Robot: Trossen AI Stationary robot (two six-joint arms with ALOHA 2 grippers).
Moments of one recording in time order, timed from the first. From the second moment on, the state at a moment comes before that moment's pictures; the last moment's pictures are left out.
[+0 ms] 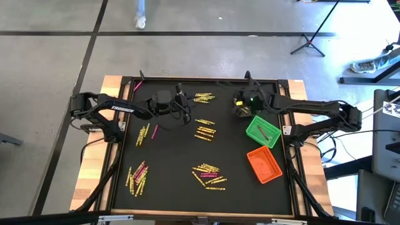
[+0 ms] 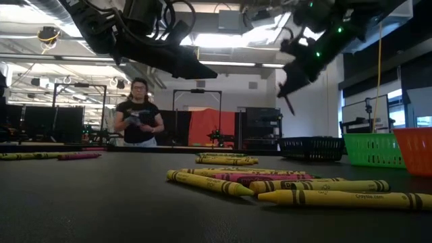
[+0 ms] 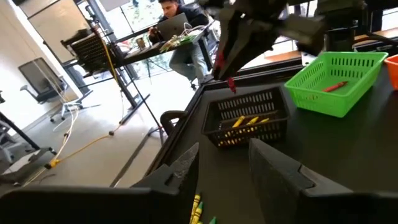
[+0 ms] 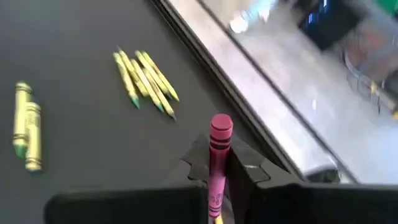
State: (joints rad) left arm 0.28 1.50 0.67 0.66 -0.12 0.32; right arm -0.35 1.24 0.77 -0.19 0.38 -0.10
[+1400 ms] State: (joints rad) left arm 0.27 1.50 0.67 0.62 -0.11 0.32; right arm -0.08 1.11 0.73 -1.04 0.15 0.55
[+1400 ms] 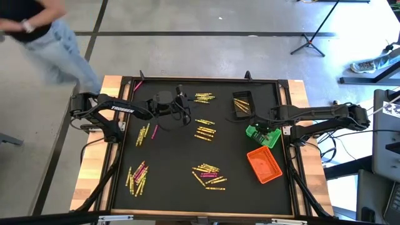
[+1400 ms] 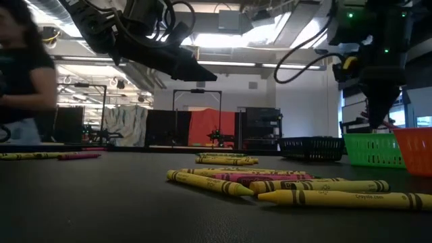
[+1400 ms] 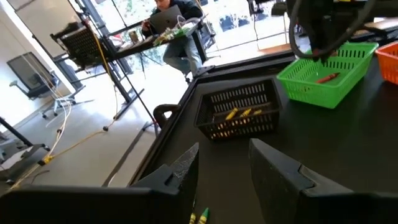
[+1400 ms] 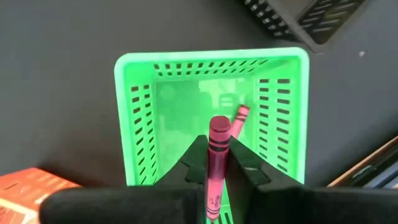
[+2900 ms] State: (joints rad) left arm 0.97 1.61 1.11 -0.87 -0.37 -0.10; right arm -0.34 1.20 0.77 0.03 0.11 -0.27
